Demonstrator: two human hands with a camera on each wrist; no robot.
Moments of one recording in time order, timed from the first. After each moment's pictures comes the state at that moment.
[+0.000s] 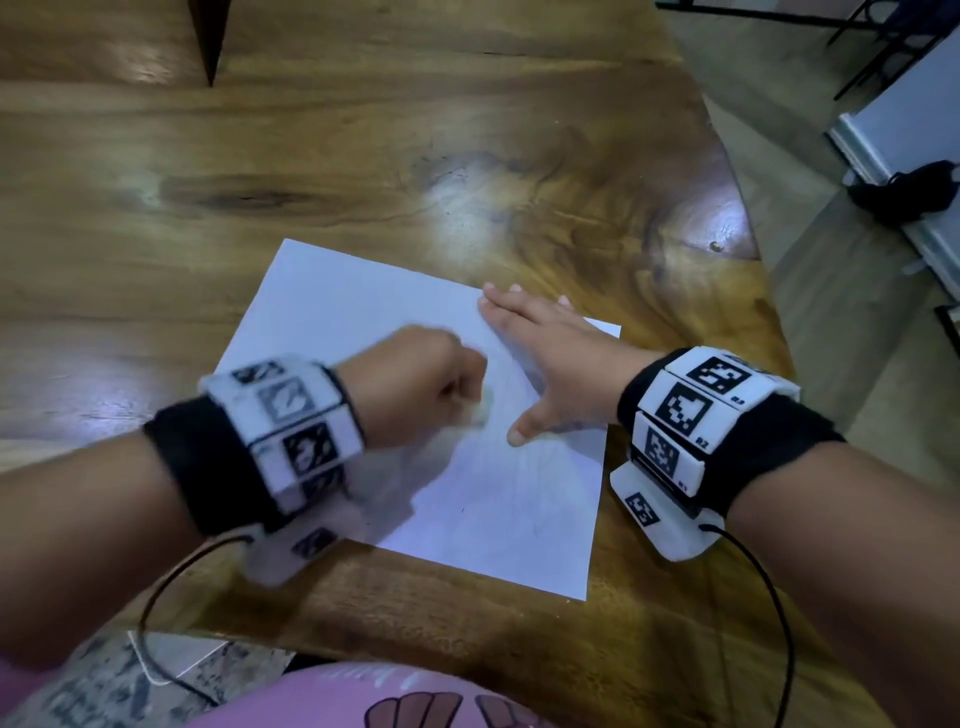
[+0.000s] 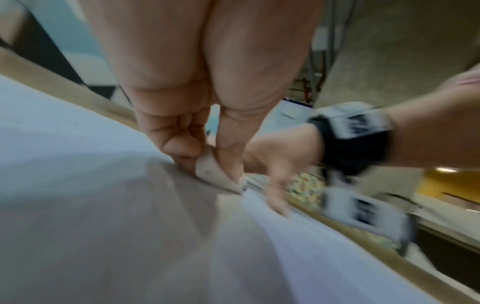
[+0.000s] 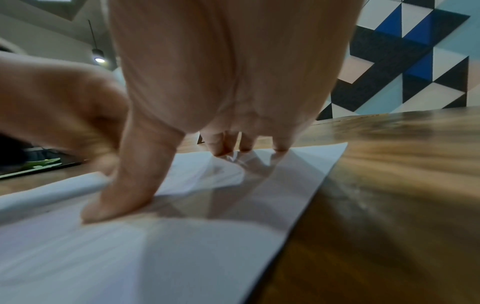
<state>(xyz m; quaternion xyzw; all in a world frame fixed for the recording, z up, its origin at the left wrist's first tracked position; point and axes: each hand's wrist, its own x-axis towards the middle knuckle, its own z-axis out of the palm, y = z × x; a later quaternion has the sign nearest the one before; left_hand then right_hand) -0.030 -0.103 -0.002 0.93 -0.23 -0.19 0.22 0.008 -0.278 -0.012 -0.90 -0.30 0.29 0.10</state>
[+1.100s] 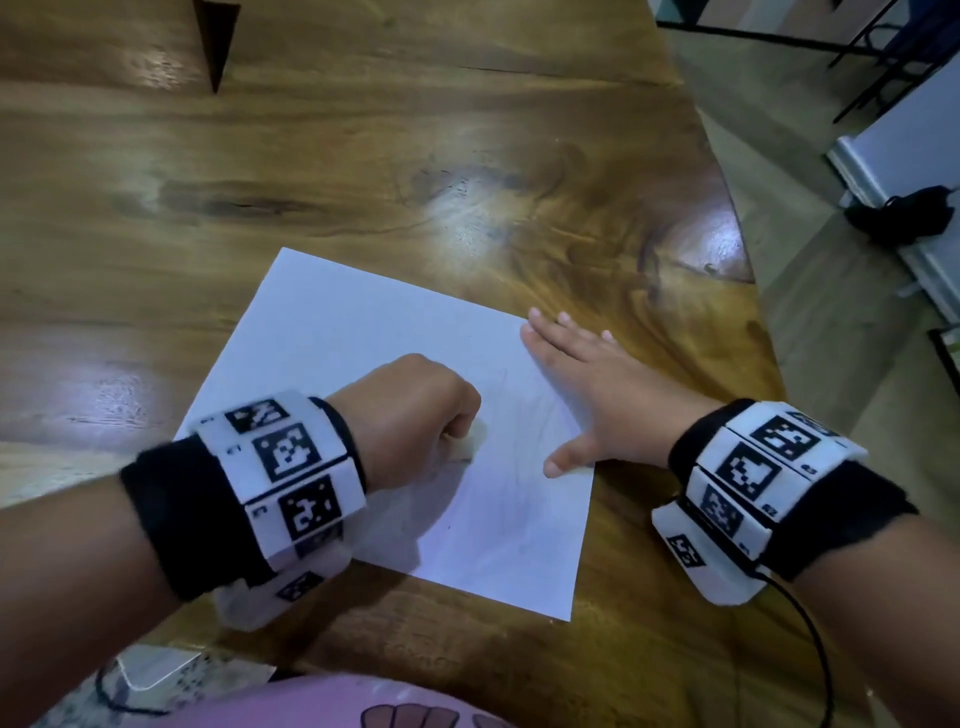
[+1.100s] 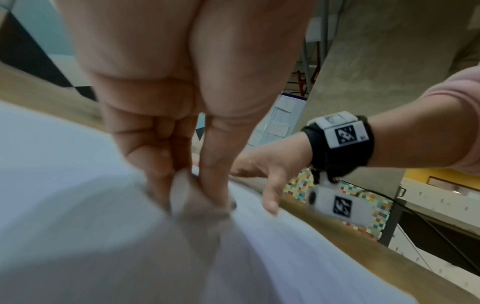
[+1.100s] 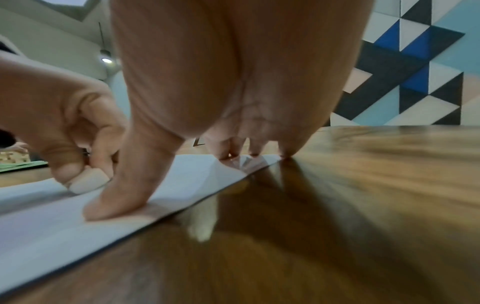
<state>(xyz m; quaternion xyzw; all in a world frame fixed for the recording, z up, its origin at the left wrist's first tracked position) -0.039 -0.116 0.006 0.94 -0.19 -0.24 0.17 0.003 -0.312 -0.010 -0.91 -0.29 0.31 0.04</state>
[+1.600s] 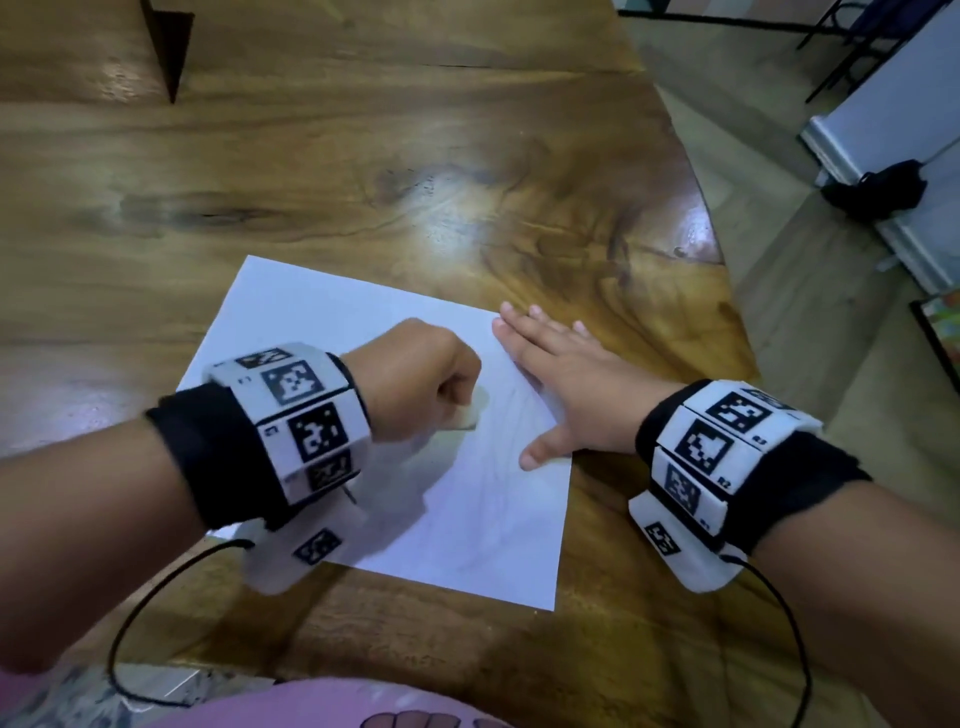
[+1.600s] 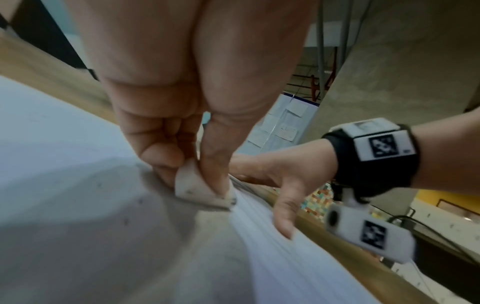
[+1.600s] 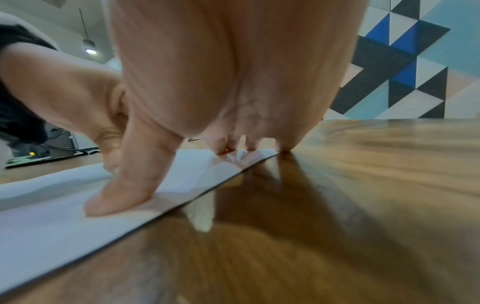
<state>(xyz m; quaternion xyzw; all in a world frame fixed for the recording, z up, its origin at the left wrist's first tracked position) -0.008 -0.132 0.000 0.93 -0.20 -0.22 0.21 0.001 -0.315 -0.012 -0.91 -0.28 0.31 0.06</state>
